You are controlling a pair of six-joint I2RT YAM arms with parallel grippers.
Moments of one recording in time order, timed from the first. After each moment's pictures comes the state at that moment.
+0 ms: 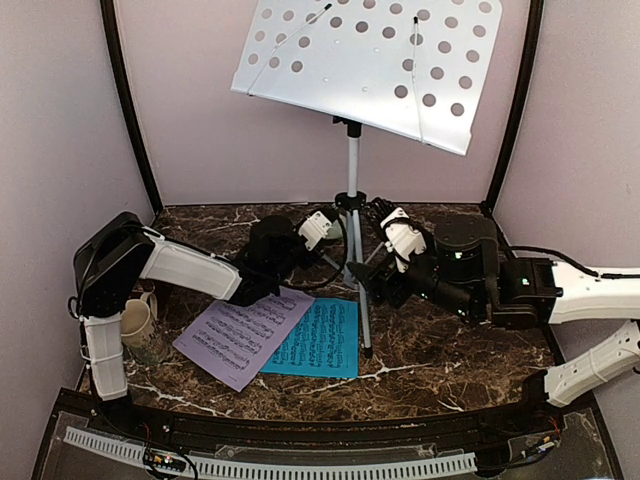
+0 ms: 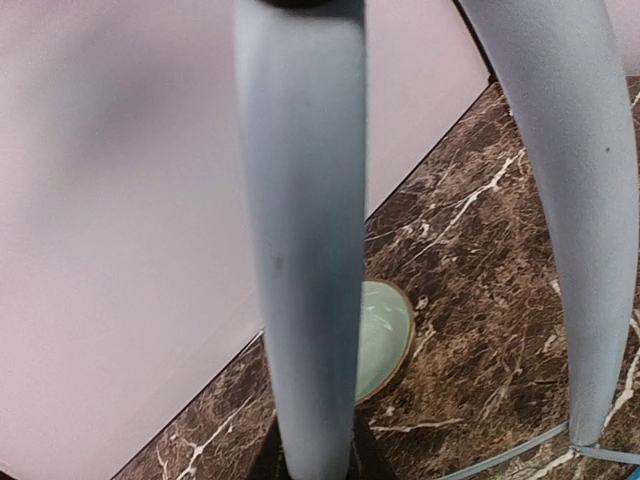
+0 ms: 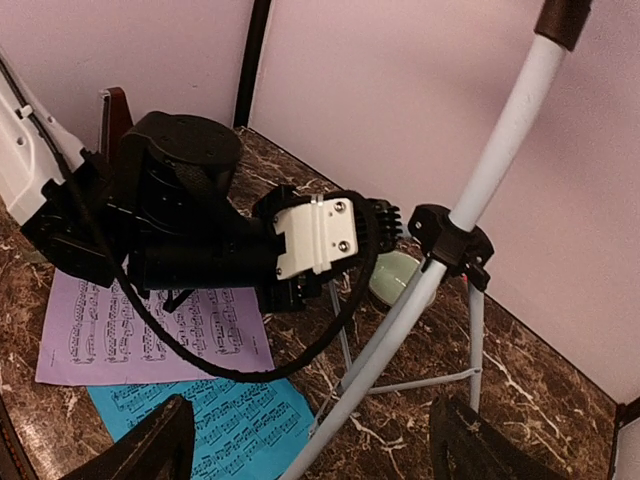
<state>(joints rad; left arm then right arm) -0.83 1.98 1.15 0.70 -0.40 0.56 1.25 1.17 0.96 -0.10 0.54 -0.10</state>
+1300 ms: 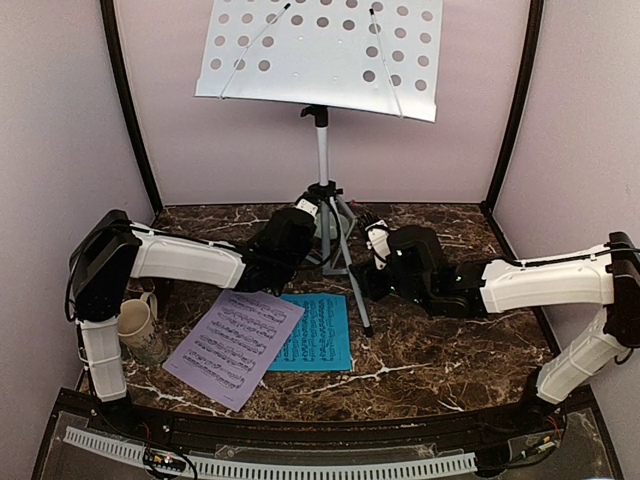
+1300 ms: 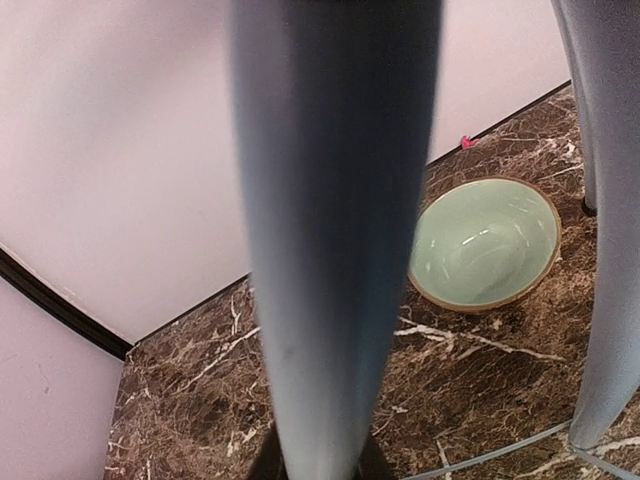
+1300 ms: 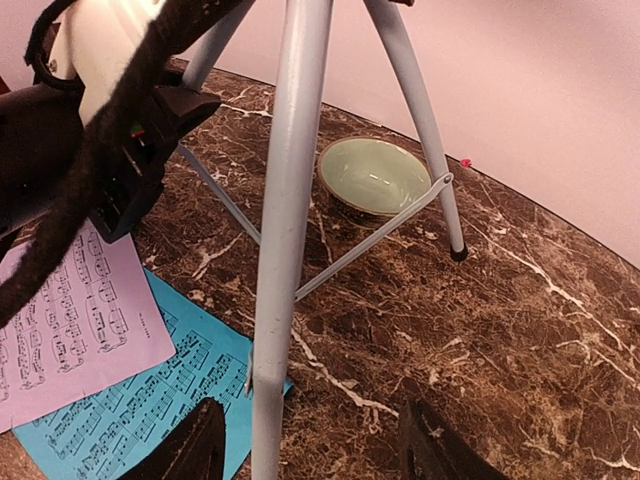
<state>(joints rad) -0.88 1.95 1.28 0.26 -0.88 0.23 0.99 1.47 0.88 0.11 0.42 0.10</state>
